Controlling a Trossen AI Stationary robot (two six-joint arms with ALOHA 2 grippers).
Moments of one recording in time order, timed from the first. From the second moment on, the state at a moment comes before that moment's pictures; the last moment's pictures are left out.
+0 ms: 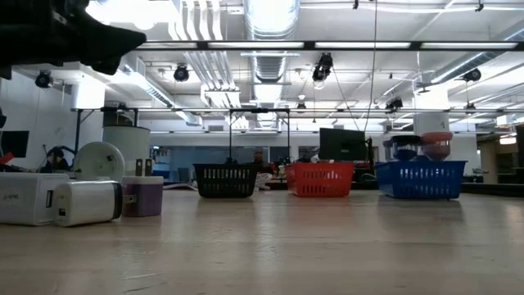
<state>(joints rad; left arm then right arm) 0.06 0.33 0.13 0.30 -0.02 0.15 -0.15 0.95 1.07 -0.42 -0.35 -0.20</state>
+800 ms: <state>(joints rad) 0.06 0.21 0.11 0.19 -0.24 0.09 -0.18 0.27 0.35 0.07 -0.14 0.09</state>
